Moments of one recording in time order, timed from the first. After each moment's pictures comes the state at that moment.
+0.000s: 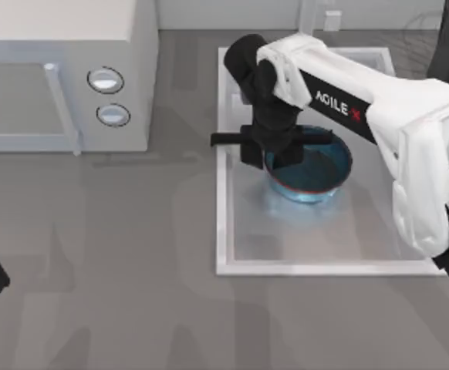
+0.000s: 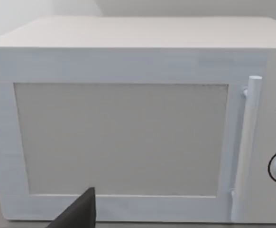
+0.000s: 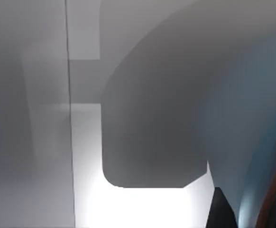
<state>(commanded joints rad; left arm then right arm) 0.00 0.00 0.00 0.00 0.00 0.00 0.50 2.86 2.51 -1.04 0.11 0.52</state>
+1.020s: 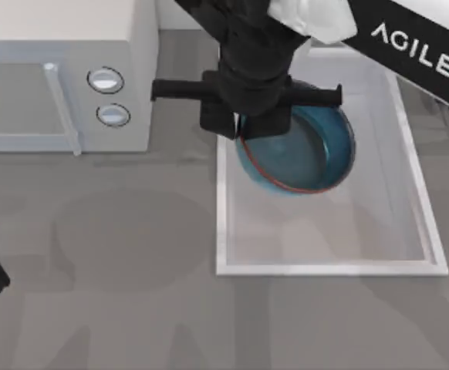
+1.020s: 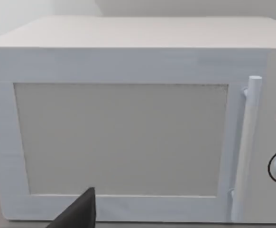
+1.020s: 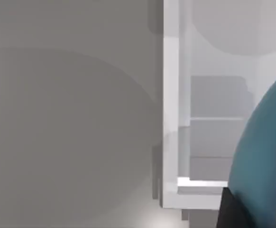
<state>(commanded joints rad) 0.00 0.00 0.00 0.00 0.00 0.00 0.77 2.16 2.17 -1.32 0.15 0.79</state>
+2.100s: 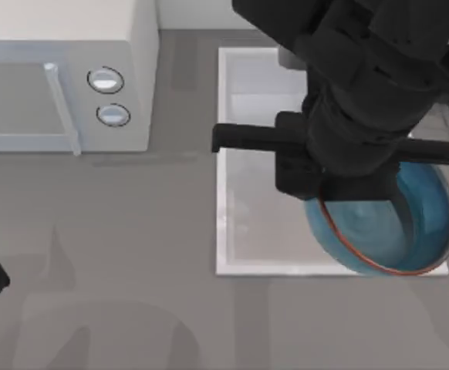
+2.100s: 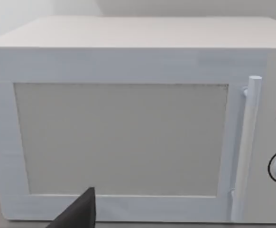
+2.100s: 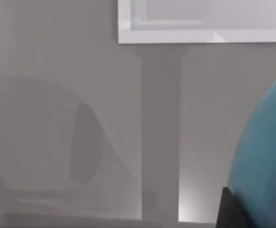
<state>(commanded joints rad) 0.00 0.00 0.00 0.00 0.00 0.00 0.89 1.70 1.83 -1.46 0.11 0.92</state>
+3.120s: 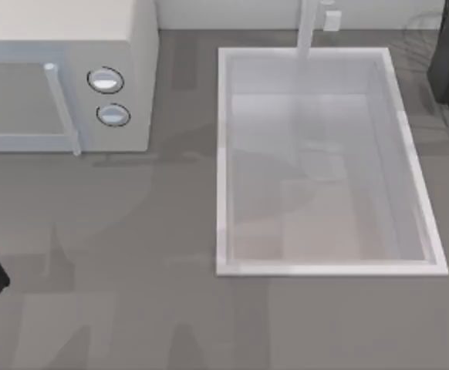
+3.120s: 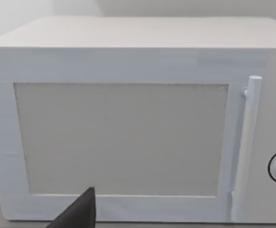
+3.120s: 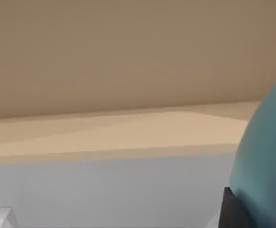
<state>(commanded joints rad) 0.00 0.00 0.00 0.00 0.00 0.00 -0.31 1.32 1.35 -0.11 -0.37 0.09</state>
